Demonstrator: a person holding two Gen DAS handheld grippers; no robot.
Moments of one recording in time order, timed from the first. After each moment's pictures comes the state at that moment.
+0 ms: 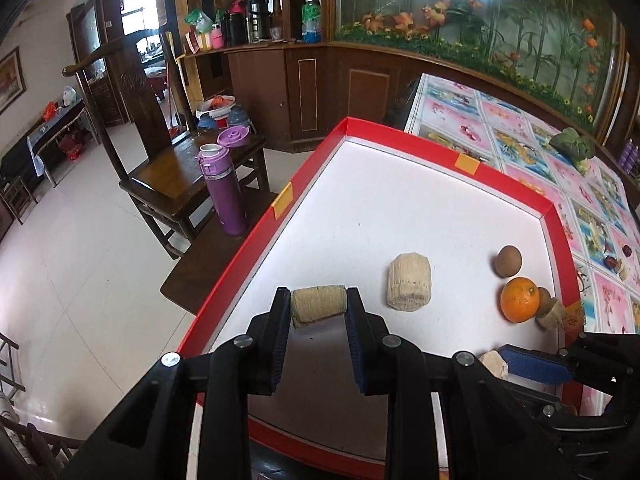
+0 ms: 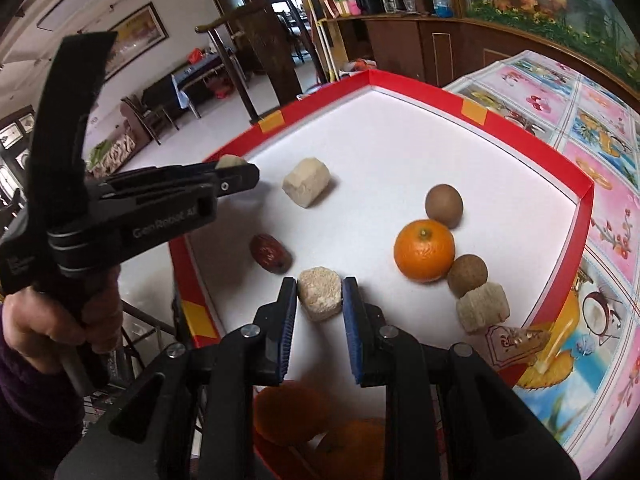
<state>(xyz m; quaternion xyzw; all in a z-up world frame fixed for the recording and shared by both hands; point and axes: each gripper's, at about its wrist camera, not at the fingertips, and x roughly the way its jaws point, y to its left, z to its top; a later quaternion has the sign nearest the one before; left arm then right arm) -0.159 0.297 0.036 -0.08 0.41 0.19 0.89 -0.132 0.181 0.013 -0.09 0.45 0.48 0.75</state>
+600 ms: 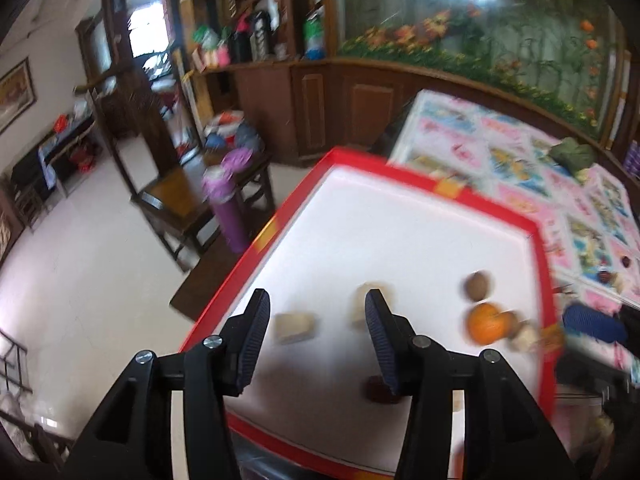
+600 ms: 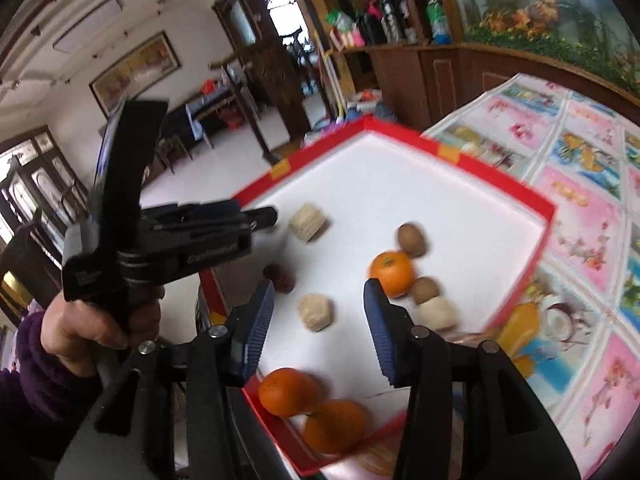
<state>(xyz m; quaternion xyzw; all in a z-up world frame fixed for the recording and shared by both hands) -0.162 0.262 0.072 -0.06 0.38 0.20 0.90 -0.122 0.134 0.052 -0.04 0.39 0.50 0.77</state>
